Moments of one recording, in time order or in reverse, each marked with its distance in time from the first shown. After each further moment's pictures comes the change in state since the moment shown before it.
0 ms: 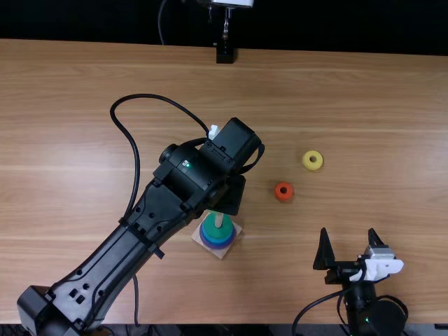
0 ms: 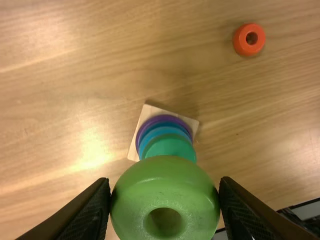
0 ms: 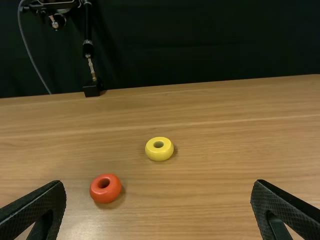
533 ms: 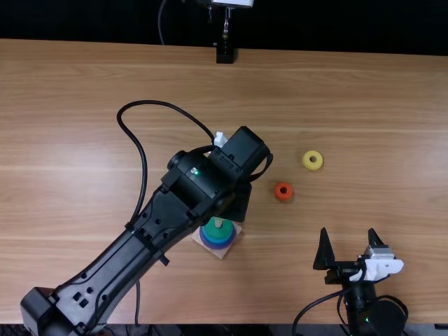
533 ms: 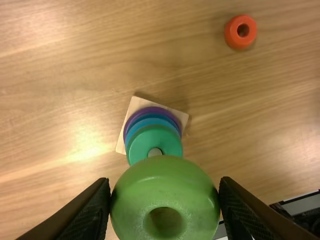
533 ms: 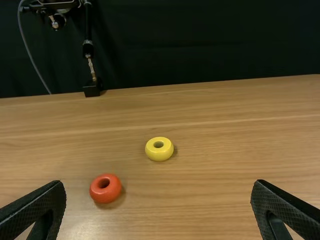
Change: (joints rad) left arm -0.046 -0.002 -0.011 -0.004 0.001 -0.057; right arm 0.000 0.000 0.000 0.000 0.000 0.000
